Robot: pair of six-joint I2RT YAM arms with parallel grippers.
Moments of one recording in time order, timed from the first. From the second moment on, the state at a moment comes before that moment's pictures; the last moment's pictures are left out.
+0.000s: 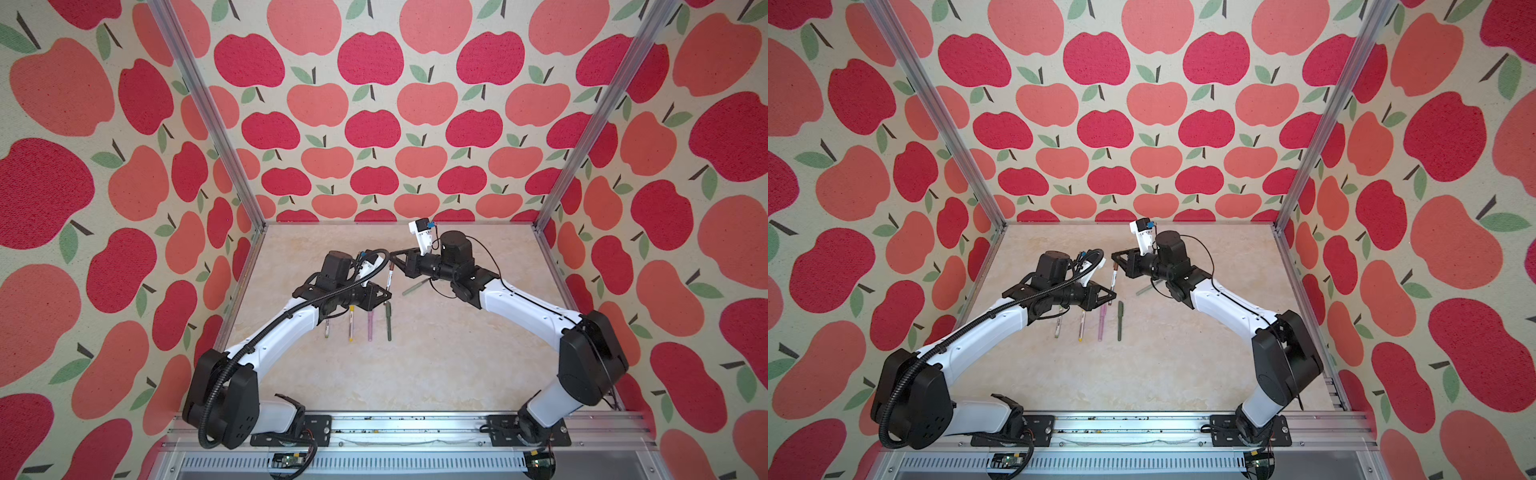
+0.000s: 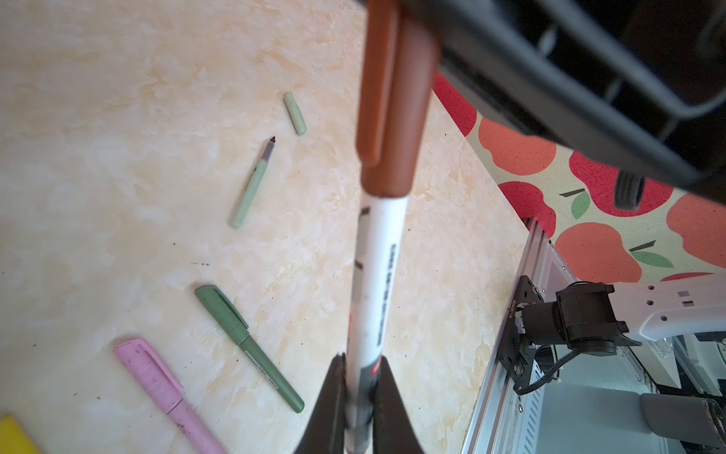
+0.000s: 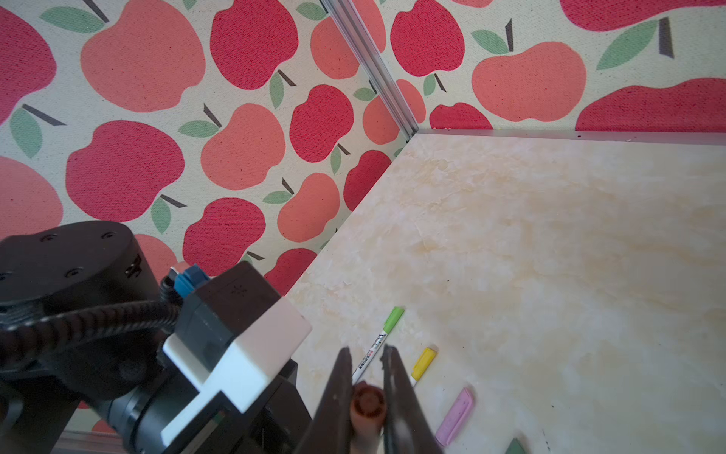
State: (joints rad) left arm -0.43 1.36 0.96 -0.29 0.63 -0.16; right arm 0.72 1.62 1.18 0.16 -0.46 0.50
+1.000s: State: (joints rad) left arm -0.41 1.35 0.99 -0.30 0.65 -0.17; right arm 0.74 1.63 1.24 0.14 -0.42 0.51
